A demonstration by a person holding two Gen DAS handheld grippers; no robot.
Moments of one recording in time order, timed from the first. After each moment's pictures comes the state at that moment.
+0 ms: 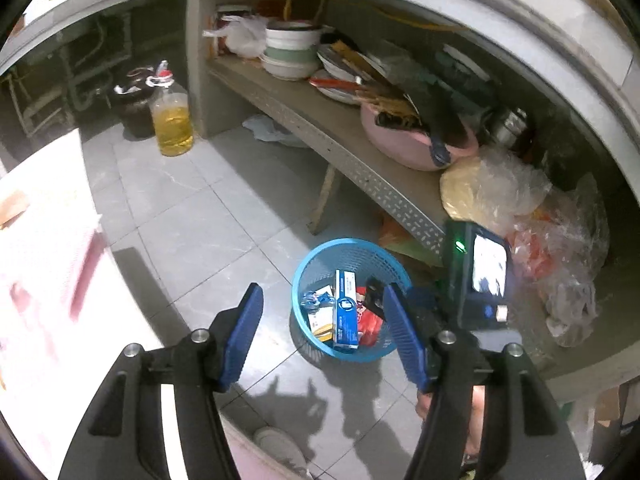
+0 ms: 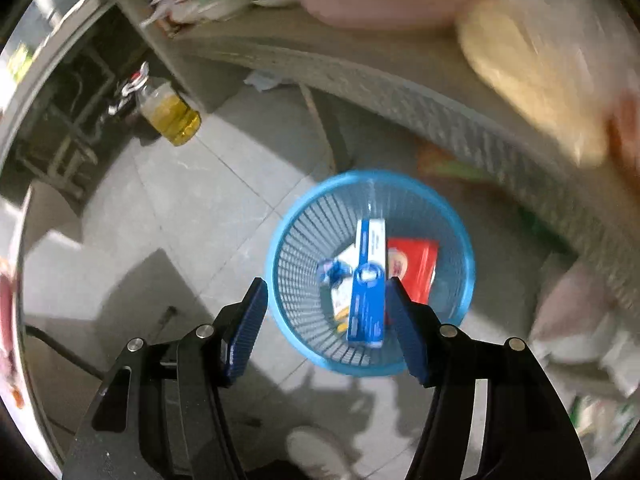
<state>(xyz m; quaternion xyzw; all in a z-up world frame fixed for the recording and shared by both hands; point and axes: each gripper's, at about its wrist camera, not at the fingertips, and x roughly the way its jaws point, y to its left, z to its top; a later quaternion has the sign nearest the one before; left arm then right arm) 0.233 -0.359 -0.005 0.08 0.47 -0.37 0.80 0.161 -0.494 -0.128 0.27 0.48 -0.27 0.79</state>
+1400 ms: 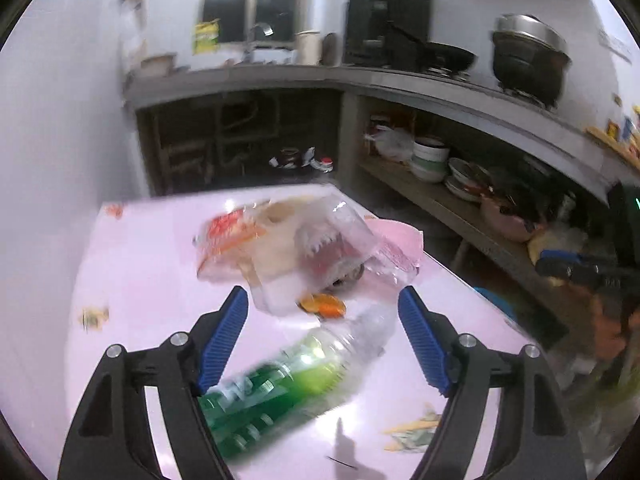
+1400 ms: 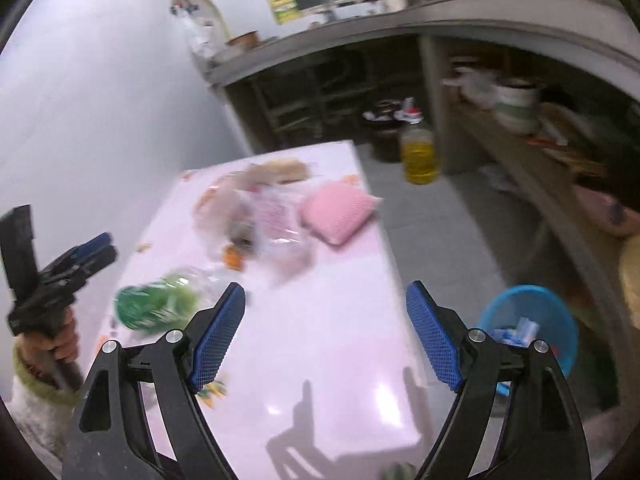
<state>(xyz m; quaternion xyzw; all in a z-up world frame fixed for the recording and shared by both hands) 0.196 0.011 0.080 0.07 0.30 -0.26 0.91 0.143 -0.283 0.041 0.14 0.37 0.08 0.91</state>
